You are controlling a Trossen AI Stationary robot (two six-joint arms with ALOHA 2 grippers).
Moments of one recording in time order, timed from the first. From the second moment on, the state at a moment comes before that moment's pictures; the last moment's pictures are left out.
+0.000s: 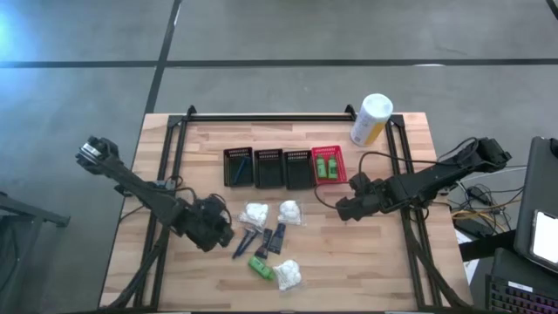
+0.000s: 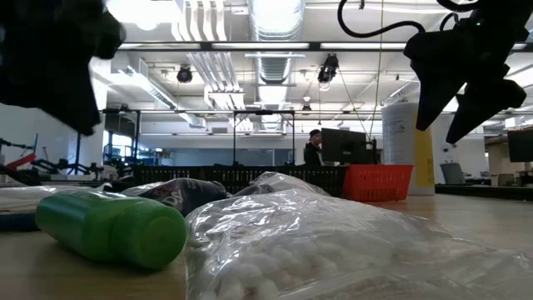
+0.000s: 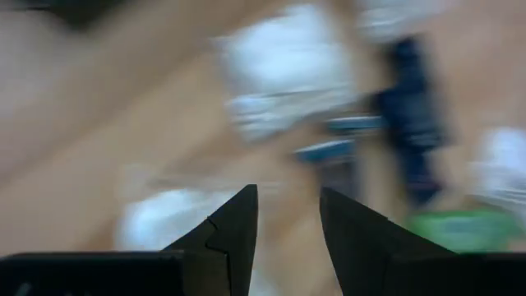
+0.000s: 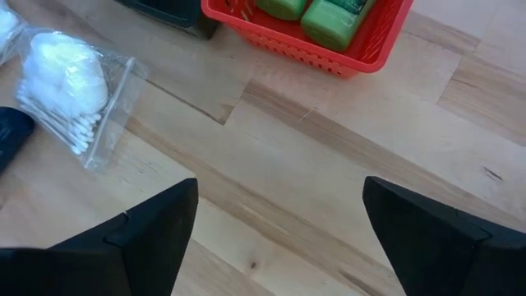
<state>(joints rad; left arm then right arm) -0.60 1.26 0.78 -0.63 -0.44 -1.42 0.33 1.22 0.78 -0.85 0.40 1.39</state>
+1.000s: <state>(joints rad) -0.61 1.70 1.01 -0.55 -0.40 -1.25 0.33 1.22 0.78 -0.85 0.42 1.36</state>
